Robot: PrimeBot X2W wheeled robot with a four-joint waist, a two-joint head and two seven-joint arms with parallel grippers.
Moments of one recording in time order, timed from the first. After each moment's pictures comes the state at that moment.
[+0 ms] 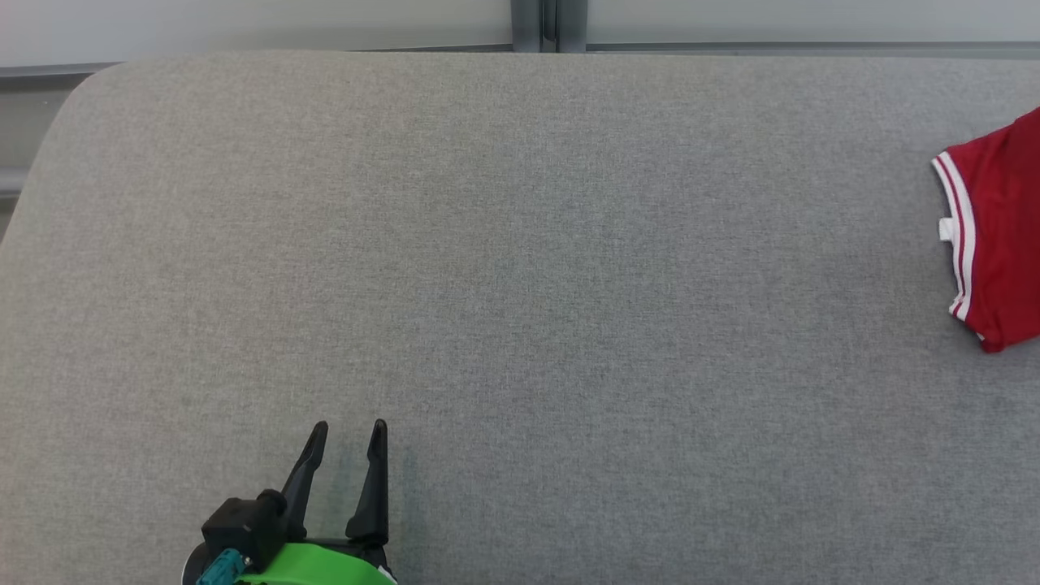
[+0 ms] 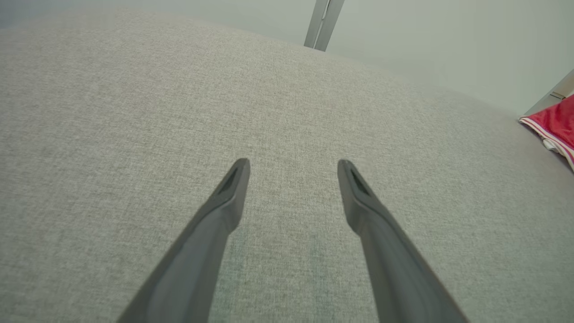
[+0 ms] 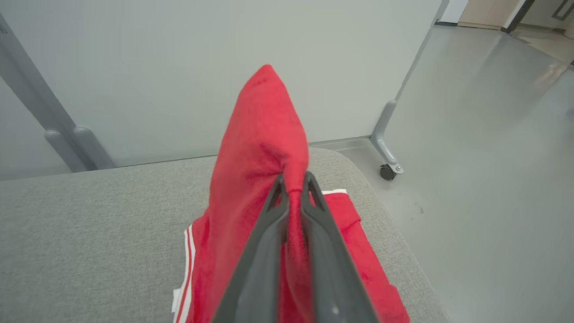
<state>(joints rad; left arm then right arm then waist) 0.02 0.05 -0.18 0.23 -0.36 -0.12 -0.26 -0.72 -0.56 -0.25 0.70 0.22 0.13 0.19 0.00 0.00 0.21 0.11</state>
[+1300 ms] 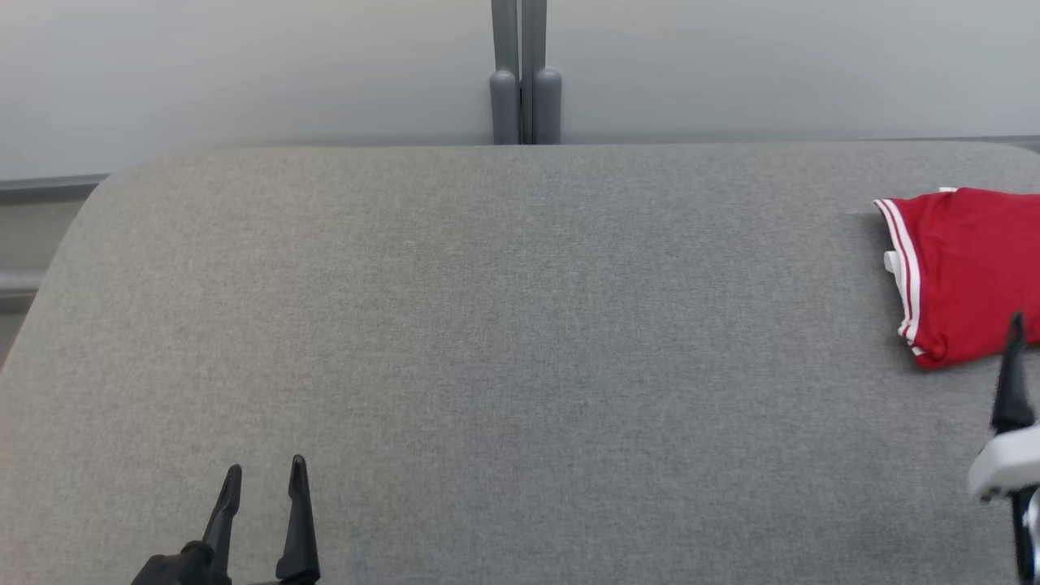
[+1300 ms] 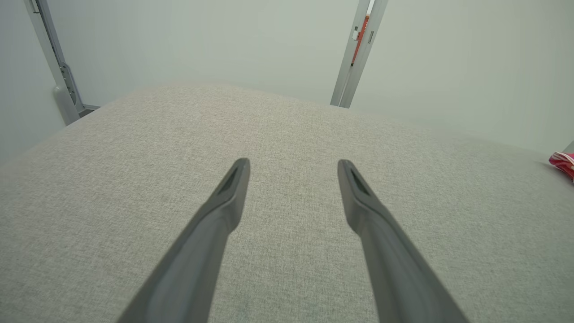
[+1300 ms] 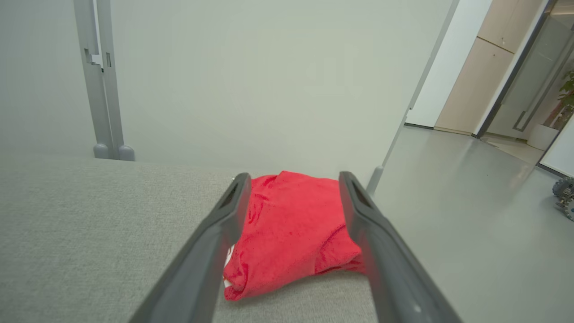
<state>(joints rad) 0.14 0.05 -0.04 0.13 -0.29 -0.08 -0.26 -0.17 -0.17 -0.42 0.28 -0.12 0.13 -0.26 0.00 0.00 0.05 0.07</state>
